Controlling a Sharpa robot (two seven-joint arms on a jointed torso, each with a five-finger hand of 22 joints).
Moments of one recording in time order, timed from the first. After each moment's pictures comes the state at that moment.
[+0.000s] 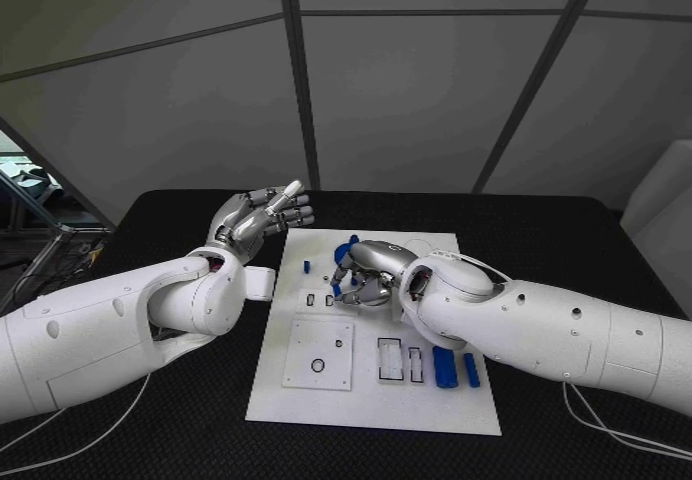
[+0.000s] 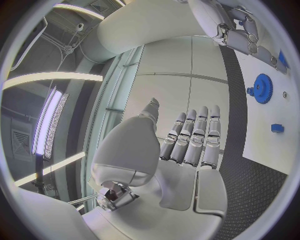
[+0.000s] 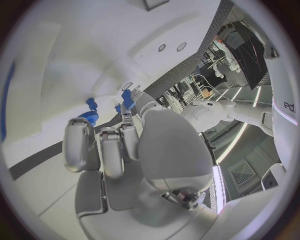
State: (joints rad) left arm 1.14 -0.89 0.03 1.60 0.04 -0.44 0.52; left_hand 1.29 0.03 0.01 0.11 0.12 0.78 0.20 0.08 0.06 0.85 0.23 0.08 0.06 0.89 0.19 0.10 0.07 0.19 0.70 0.29 0.28 0.10; right arm 1.15 -0.53 0.00 1.46 -1.47 -0.26 -0.18; right_hand 1.41 -0.05 0.21 0.08 0.26 1.07 0.12 0.14 0.10 1.43 0.04 1.41 1.31 1.47 -0.02 1.57 1.31 0.06 1.40 0.09 1.43 1.31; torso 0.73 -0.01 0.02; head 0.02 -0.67
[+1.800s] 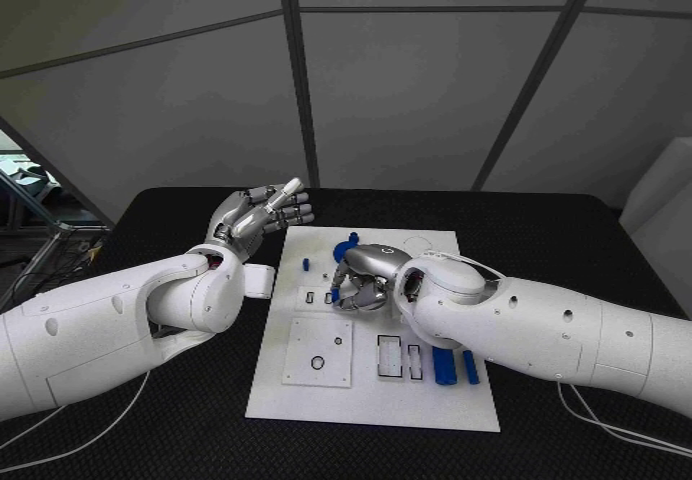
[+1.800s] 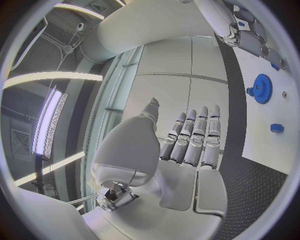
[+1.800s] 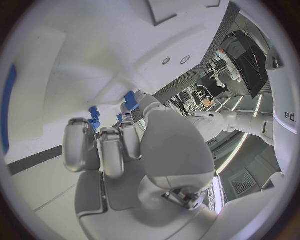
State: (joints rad) left arm 1.14 -0.89 0.03 1.60 0.04 -0.44 0.52; left_hand 1.29 0.03 0.01 0.11 0.12 0.78 0.20 0.08 0.06 0.85 0.23 0.08 0.06 0.89 0.19 0.09 0.07 0.19 0.71 0.29 0.28 0.10; right arm 1.14 -0.52 0.00 1.45 -1.55 -0.19 -0.22; right_hand 1.36 -0.08 0.20 0.09 0.28 1.06 0.14 0.14 0.10 1.42 0.05 1.40 1.31 1.47 -0.02 1.57 1.31 0.06 1.40 0.09 1.43 1.30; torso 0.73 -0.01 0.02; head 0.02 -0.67
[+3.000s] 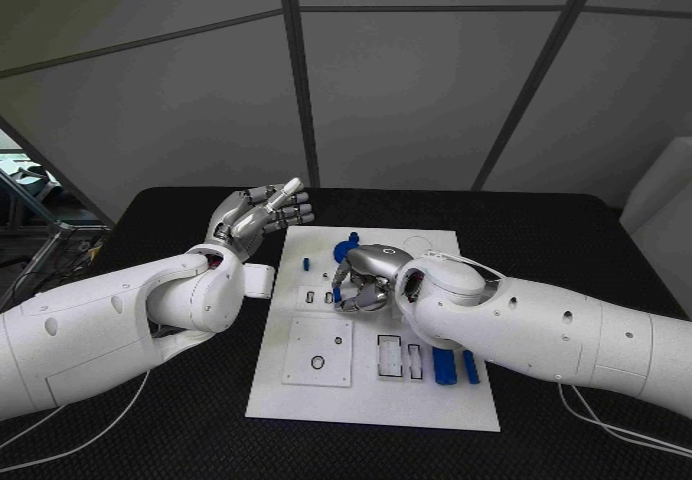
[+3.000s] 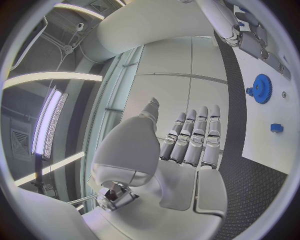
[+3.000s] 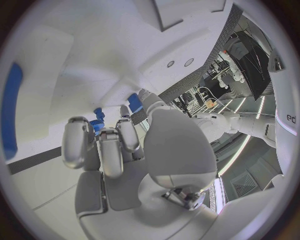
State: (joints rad) left arm 1.14 -0.89 0.03 1.60 0.04 -0.44 0.51; left_hand 1.29 0.03 0.01 0.11 0.12 0.78 0.20 0.08 0.06 0.85 0.23 0.08 0.06 0.89 0.19 0.09 0.07 0.19 0.71 0.29 0.28 0.10; right arm 1.14 -0.52 -0.01 1.45 -1.56 -0.20 -0.25; right_hand 1.29 -0.13 0.16 0.13 0.29 0.95 0.17 0.10 0.09 1.35 0.08 1.34 1.29 1.47 0.00 1.57 1.31 0.06 1.38 0.11 1.41 1.27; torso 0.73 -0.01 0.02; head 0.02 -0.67
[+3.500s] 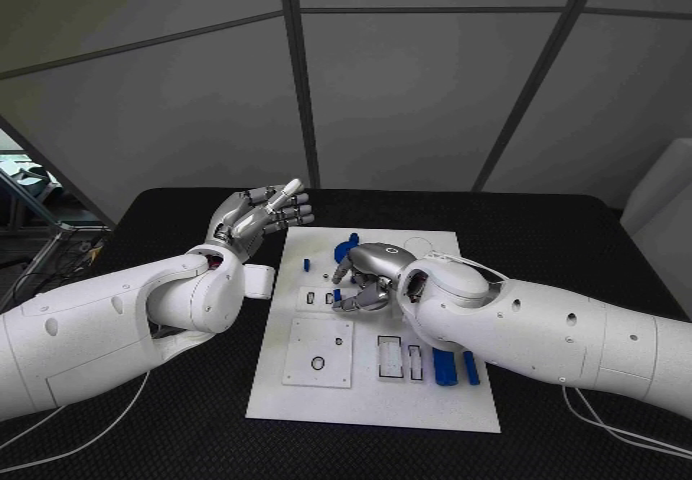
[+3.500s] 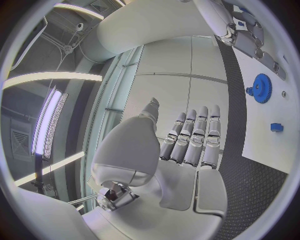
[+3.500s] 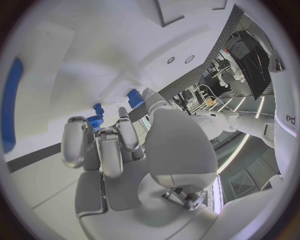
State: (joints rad) left arm 1.14 -0.90 0.03 1.60 0.04 -0.44 0.51; left_hand 1.29 0.03 0.01 0.11 0.12 0.78 0.20 0.08 0.06 0.85 0.23 0.08 0.06 0.89 0.19 0.09 0.07 0.19 0.71 0.29 0.28 0.10; right arm 1.14 -0.53 -0.01 1.46 -1.56 -0.24 -0.23; right_hand 1.28 -0.14 0.11 0.16 0.29 0.91 0.18 0.09 0.09 1.34 0.09 1.34 1.29 1.47 0.01 1.57 1.31 0.06 1.38 0.13 1.41 1.28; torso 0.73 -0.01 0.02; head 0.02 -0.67
